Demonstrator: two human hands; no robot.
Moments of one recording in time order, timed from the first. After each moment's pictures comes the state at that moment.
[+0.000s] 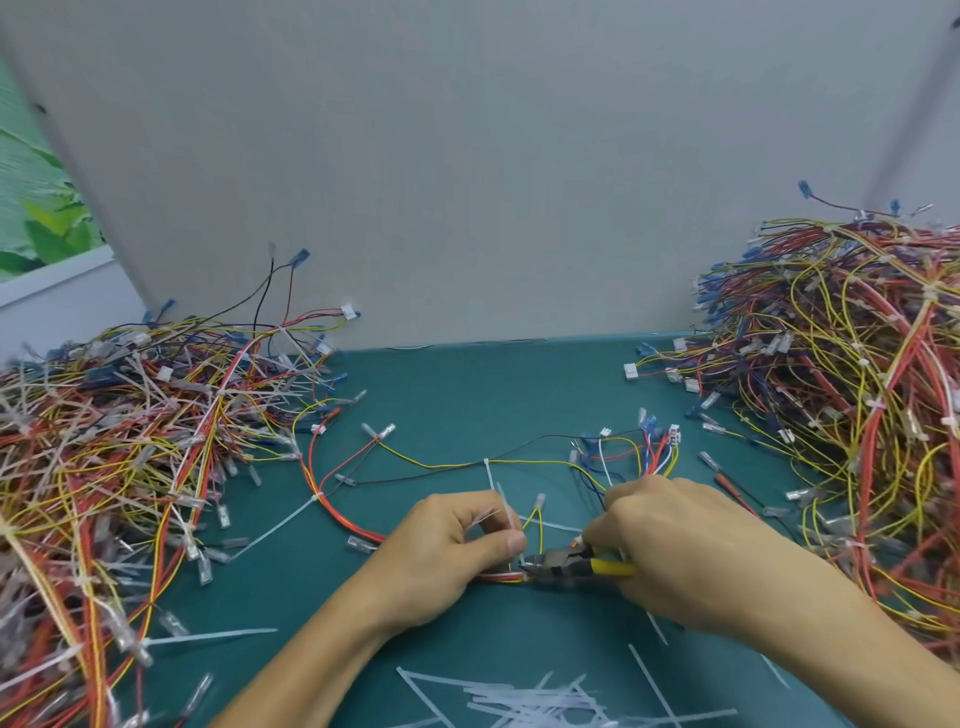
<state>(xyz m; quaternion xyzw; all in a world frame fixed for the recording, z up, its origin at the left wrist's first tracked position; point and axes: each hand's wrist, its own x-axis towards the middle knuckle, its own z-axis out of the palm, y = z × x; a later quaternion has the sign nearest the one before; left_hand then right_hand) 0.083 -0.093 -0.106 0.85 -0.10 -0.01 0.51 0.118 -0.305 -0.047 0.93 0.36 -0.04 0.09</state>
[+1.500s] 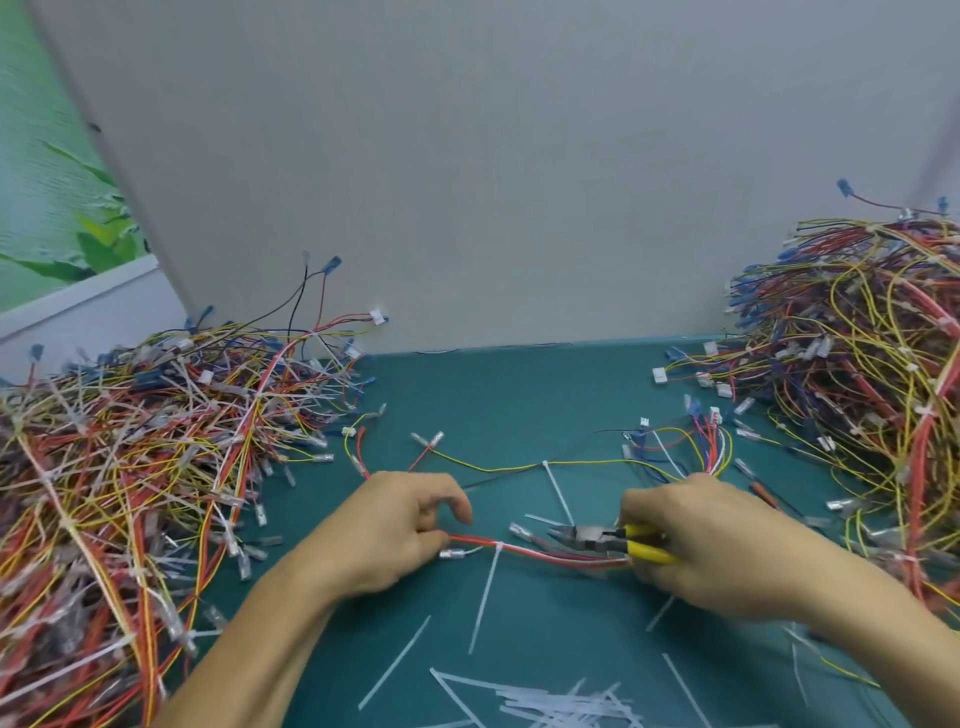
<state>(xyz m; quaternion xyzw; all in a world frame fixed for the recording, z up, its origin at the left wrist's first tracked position) 0.078 -0.033 -0.080 0.96 -0.06 0.00 0.28 0.138 -0.316 -0.061 0.93 0.35 -0.05 -0.05</state>
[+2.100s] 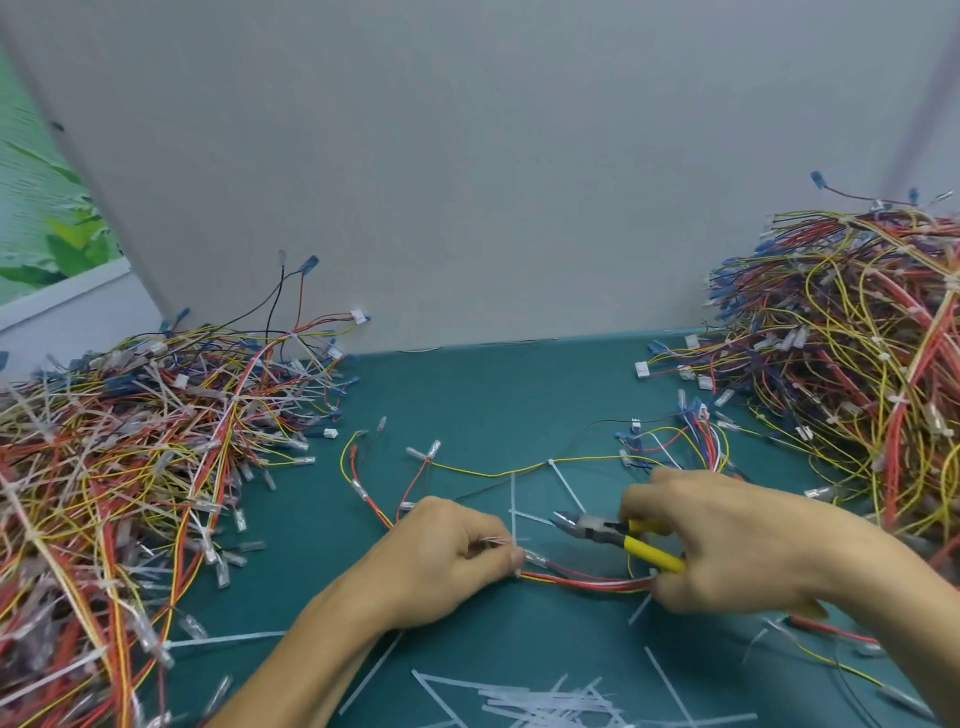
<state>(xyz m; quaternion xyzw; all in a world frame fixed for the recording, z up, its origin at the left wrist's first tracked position) 0.083 -0.078 -0.098 0.94 -0.13 -0.03 0.33 0.134 -0.329 -0.040 0.93 0.34 -0.15 -0.04</state>
